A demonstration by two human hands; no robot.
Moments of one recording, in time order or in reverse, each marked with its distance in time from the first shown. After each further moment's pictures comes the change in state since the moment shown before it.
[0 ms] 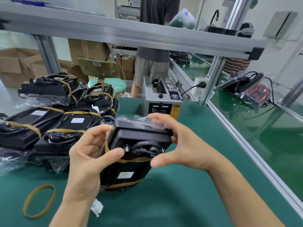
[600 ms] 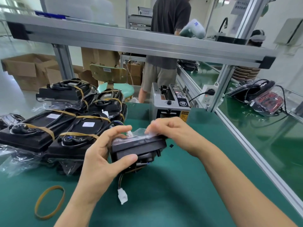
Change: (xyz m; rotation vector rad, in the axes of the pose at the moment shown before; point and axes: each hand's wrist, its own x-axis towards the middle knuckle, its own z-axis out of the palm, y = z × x) left_hand 0.005 0.002 -0.011 0.278 -0.089 -0.010; right_hand 0.051 -0.005 0.000 0.046 -0.051 -0.009
